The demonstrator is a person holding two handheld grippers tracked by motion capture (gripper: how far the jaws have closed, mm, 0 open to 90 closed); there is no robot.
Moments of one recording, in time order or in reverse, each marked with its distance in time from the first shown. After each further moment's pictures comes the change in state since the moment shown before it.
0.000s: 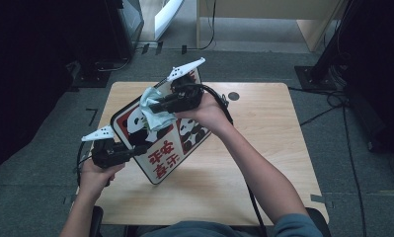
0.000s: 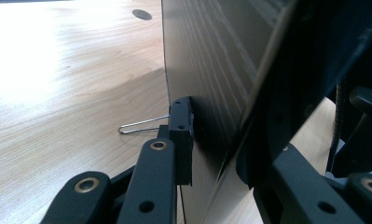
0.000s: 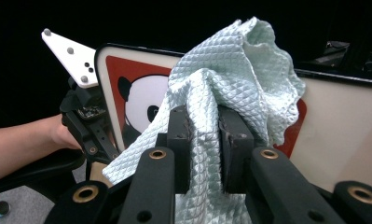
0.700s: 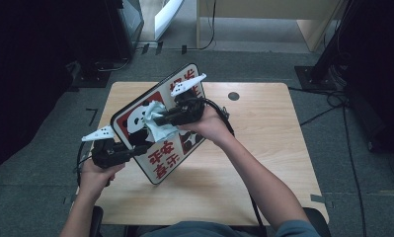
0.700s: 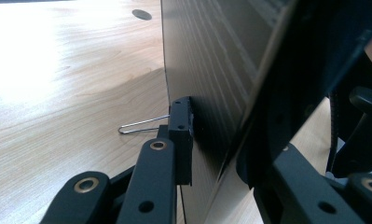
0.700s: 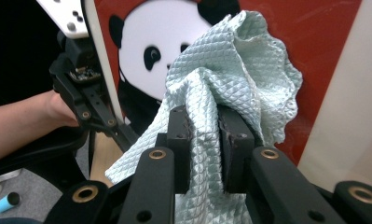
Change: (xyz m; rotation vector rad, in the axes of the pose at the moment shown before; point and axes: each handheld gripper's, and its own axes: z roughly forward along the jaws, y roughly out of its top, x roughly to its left) left arm 0.000 0.000 0.000 0.000 0.001 0.004; right arm -0.003 -0.040 0.014 0.024 0.030 0.028
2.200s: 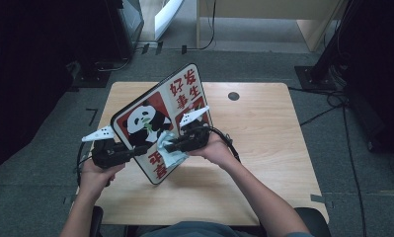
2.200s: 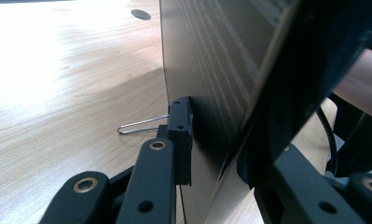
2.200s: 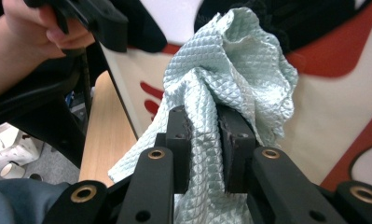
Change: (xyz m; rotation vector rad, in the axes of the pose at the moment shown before) left arm 0.000 0.000 0.000 0.000 -0.002 0.002; right arm -0.009 -0.094 0.031 0.072 0.041 0.084
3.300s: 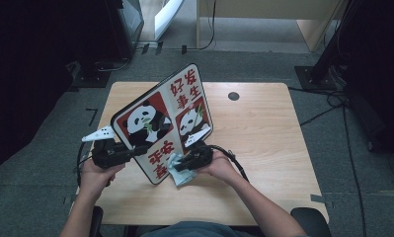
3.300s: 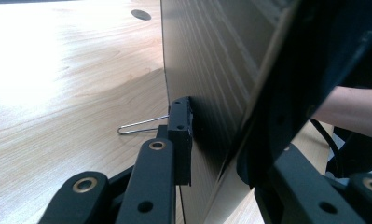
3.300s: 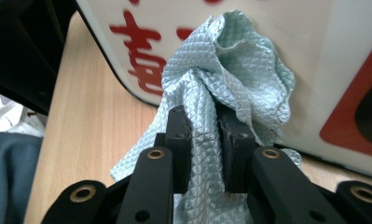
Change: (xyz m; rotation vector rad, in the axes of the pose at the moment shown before) left arm 0.000 0.000 0.000 -0.002 0.001 0.001; right arm -0.019 -0.074 0.031 0.129 0.016 0.081
